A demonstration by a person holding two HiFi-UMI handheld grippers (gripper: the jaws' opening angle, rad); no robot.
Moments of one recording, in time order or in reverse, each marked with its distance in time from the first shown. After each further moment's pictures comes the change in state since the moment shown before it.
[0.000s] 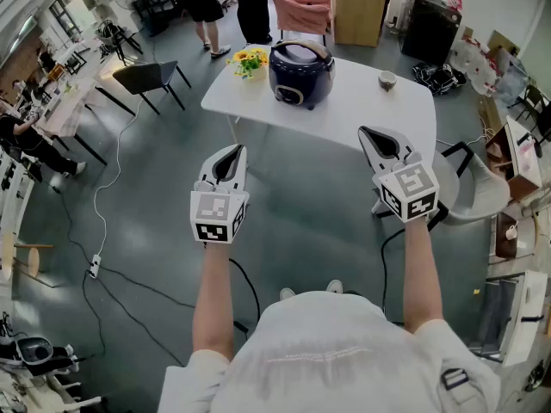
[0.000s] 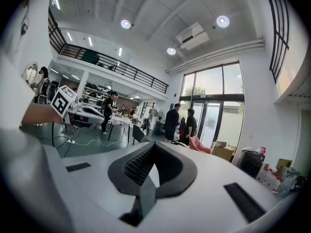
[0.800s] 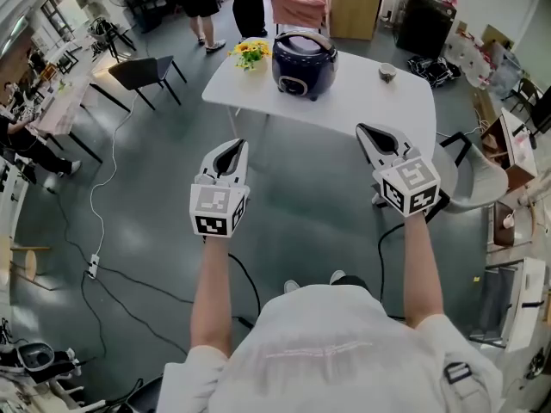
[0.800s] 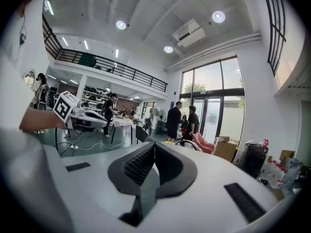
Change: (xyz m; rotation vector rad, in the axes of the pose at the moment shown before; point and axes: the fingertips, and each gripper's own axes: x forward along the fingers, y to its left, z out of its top) left arm -0.022 0.020 -0.016 -0.027 0.006 -0.048; right arm 0.006 0.042 0.004 0.062 0.012 0.017
